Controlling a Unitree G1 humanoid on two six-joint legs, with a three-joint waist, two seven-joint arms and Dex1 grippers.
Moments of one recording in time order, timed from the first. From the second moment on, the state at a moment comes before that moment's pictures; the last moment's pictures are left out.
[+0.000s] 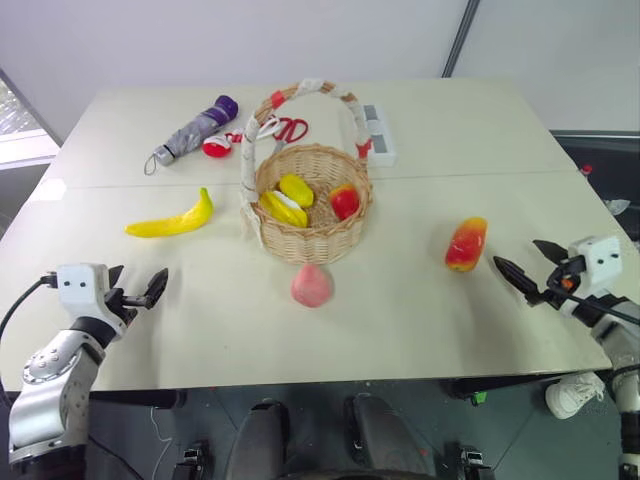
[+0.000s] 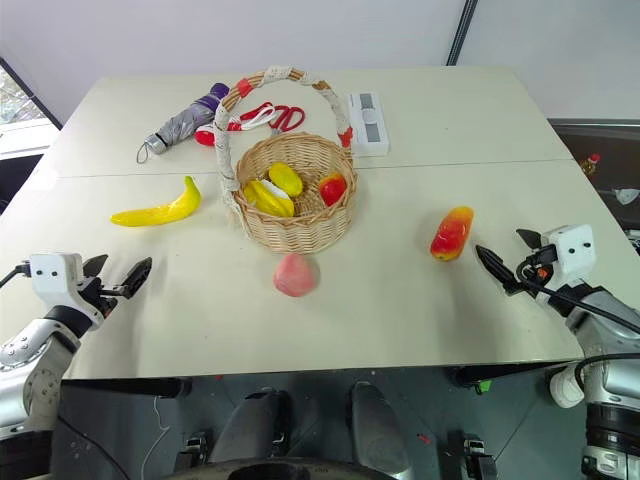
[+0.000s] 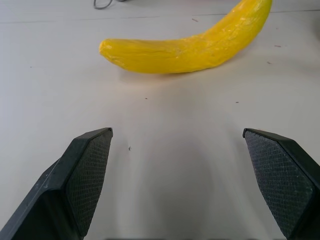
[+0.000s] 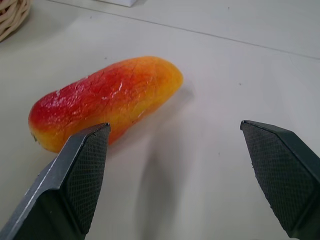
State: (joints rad) left arm 0.08 0.50 0.45 -0.10 -0.42 0.33 -0.43; right arm -0.04 -0.70 -0.43 0.12 0.39 0.19 0.74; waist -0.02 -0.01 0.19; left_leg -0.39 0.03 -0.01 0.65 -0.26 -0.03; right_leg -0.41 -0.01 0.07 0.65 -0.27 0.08
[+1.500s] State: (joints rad) left arm -0.65 0.78 -0.17 0.56 0.23 0.12 -0.59; right arm -0.24 -0.61 0.05 -0.58 0.58 0.53 0.75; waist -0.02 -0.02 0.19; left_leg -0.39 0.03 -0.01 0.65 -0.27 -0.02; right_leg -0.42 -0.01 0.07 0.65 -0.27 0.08
